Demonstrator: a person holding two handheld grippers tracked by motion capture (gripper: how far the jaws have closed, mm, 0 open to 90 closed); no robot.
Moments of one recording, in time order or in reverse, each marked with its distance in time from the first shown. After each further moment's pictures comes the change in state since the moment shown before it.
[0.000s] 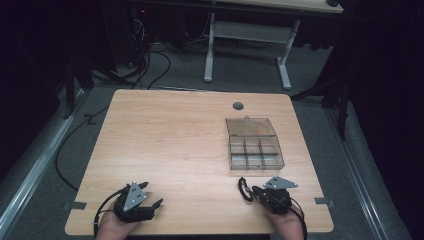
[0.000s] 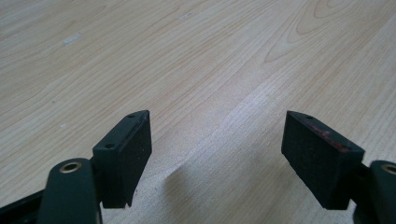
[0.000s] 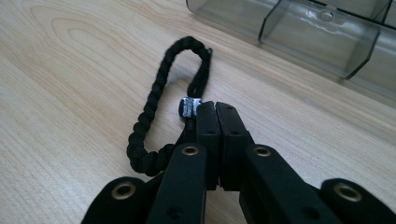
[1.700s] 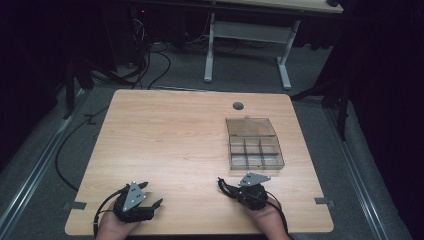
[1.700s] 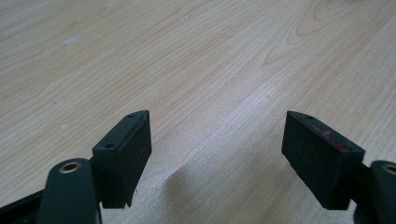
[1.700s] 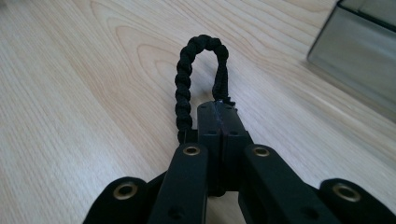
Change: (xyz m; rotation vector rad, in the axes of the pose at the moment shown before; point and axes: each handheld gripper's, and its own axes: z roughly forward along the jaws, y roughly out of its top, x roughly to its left) left arm 0.000 0.000 -0.001 -0.005 -0.001 -0.002; right arm 0.038 0.031 0.036 0.012 0.172 -0.121
